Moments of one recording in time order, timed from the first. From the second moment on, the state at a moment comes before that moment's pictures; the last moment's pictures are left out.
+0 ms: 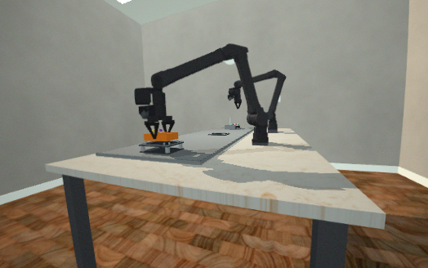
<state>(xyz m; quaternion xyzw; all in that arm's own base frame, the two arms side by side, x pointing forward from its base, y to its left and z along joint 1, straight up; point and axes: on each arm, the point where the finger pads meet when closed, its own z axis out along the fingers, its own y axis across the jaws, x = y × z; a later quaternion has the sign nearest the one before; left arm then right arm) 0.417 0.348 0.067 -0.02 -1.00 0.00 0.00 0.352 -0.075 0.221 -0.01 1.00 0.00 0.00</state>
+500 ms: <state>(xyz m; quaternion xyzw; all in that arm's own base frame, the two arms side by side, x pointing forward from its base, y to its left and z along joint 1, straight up) 0.416 0.348 0.064 -0.02 -1.00 0.00 0.00 0.352 -0.075 0.221 -0.01 1.00 0.00 0.00</state>
